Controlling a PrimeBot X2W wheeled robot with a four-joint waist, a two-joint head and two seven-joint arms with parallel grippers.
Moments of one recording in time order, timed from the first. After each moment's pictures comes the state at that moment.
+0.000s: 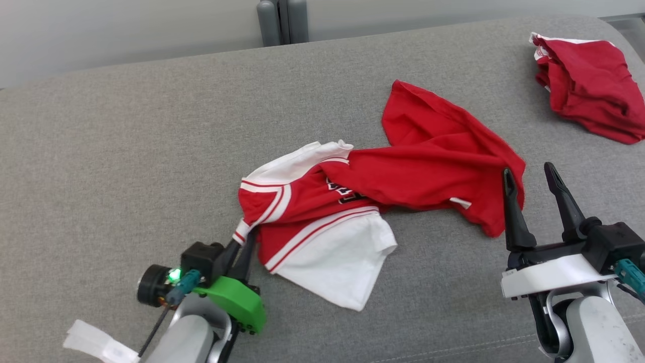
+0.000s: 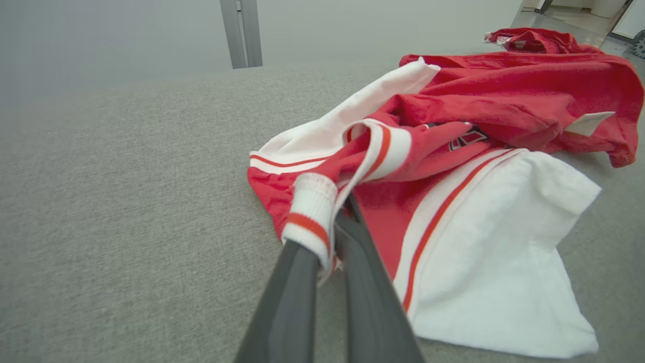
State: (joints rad) left arm -0.32 0.14 -0.50 0.52 -0.37 -0.02 -0.26; right arm -0.11 -0.11 0.01 0.05 0.17 0.13 -0.26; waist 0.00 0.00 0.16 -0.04
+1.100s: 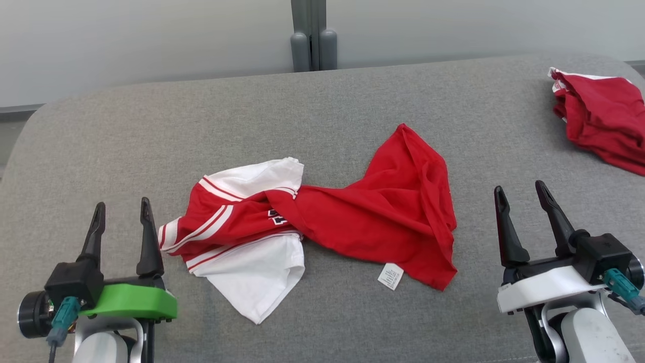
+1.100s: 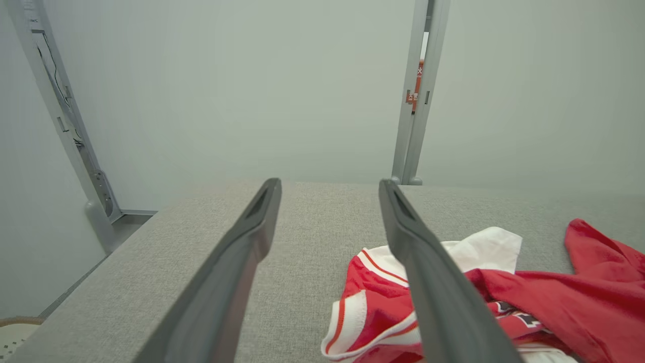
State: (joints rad) left arm -0.13 0.15 -0.04 0.20 -0.25 0.01 -0.26; right arm -0.09 -0.12 0.03 0.10 0.17 0.13 -0.26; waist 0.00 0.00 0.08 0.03
